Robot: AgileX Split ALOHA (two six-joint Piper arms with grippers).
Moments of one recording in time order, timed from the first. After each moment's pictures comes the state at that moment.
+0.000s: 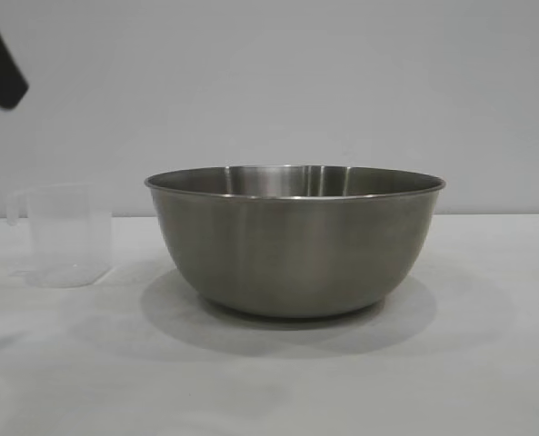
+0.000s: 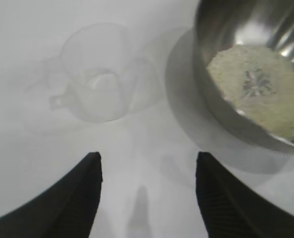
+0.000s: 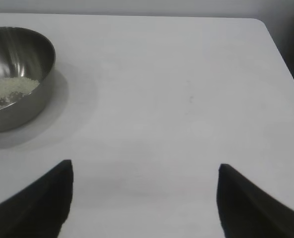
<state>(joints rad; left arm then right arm) -0.42 1.01 -0.66 -0.18 0.47 0.20 0.07 -0.02 -0.49 0.02 1.14 -0.02</state>
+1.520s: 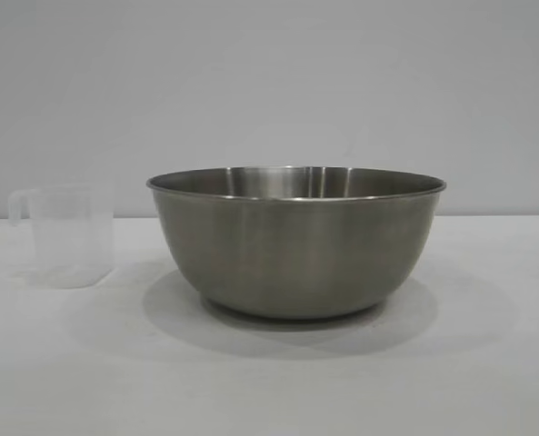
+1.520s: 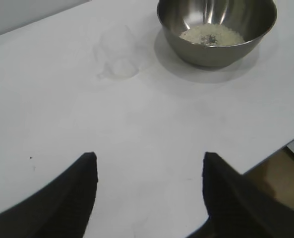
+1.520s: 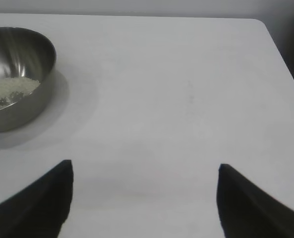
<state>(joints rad) -0.42 -0.02 -0.49 -0.02 1.14 0.08 0.07 -0.02 -0.49 0.02 1.14 -0.02</state>
